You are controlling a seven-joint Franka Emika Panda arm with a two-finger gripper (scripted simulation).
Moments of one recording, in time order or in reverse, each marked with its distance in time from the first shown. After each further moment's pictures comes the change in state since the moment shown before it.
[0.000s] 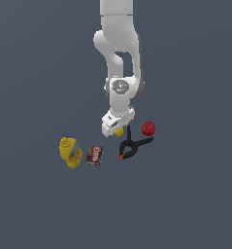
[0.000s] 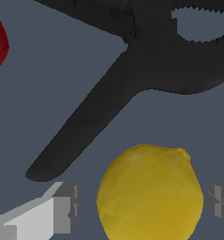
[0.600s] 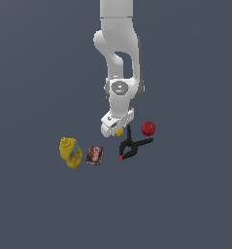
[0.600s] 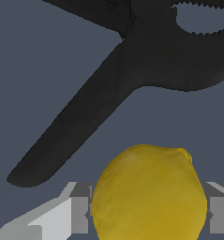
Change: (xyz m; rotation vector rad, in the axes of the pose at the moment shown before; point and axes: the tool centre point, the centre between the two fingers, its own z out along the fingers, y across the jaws) arm 0.000 0.003 0.005 -0.003 0.003 0.004
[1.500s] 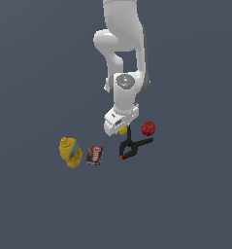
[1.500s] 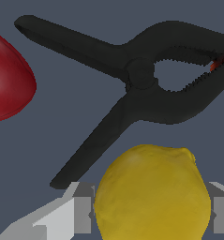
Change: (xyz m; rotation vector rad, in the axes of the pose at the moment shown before) arm 0.023 -0.004 -0.038 0.001 -0.001 -0.001
